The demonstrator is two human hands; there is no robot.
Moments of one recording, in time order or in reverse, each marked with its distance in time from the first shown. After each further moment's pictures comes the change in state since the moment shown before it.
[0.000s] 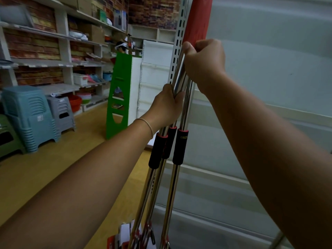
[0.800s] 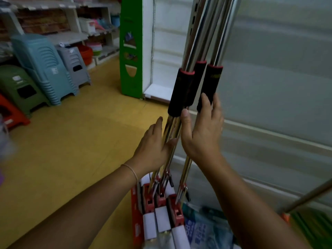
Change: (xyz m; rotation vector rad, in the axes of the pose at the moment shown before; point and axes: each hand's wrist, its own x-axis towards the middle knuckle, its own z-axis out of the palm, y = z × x) left_hand -0.186 -0.200 0.045 0.281 -0.249 -0.171; right_hand -0.217 0.200 0.070 -0.301 -0.137 0.028
